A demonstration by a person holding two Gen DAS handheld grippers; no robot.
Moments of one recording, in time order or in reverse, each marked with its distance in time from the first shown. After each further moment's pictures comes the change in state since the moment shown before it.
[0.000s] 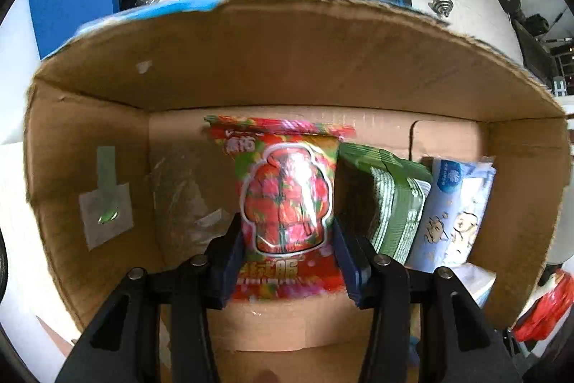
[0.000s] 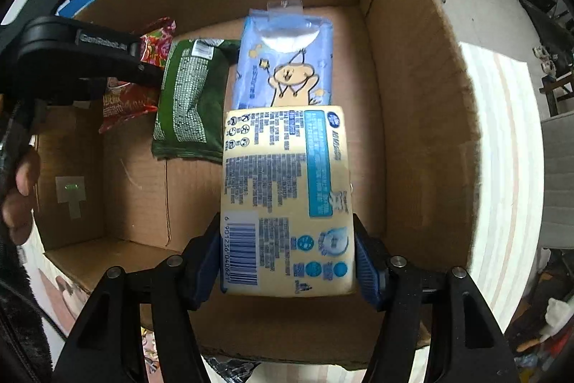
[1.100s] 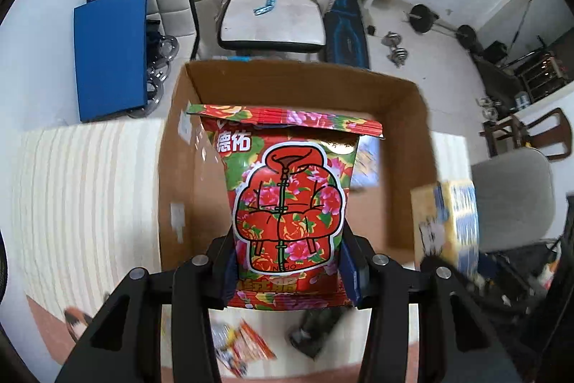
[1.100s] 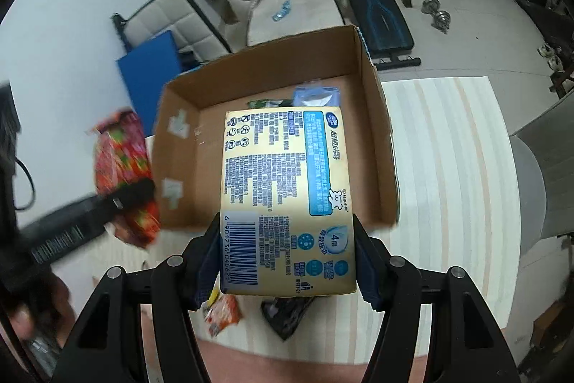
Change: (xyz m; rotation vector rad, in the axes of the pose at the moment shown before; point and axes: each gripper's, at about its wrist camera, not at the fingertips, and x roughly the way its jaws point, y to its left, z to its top) left arm -0.136 -0.009 -0.122 0.044 -0.288 -0.044; right arm -0.129 -0.004 -0.039 0.055 -0.186 0.158
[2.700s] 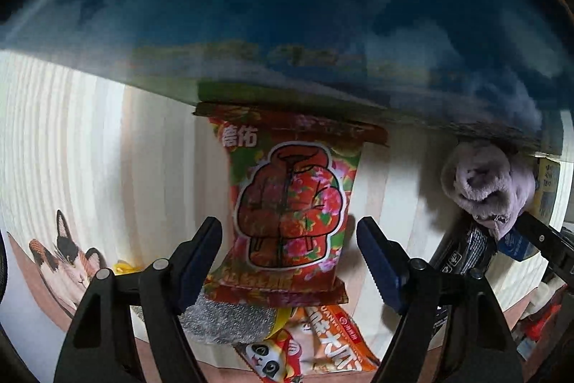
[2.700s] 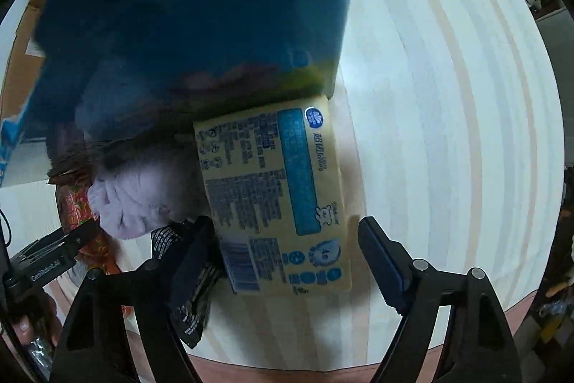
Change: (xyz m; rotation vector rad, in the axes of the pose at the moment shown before) left arm 0.161 0.064 -0.151 -0.090 0.308 0.135; right arm 0.152 -0.084 -0.091 0.114 0.282 -0.148
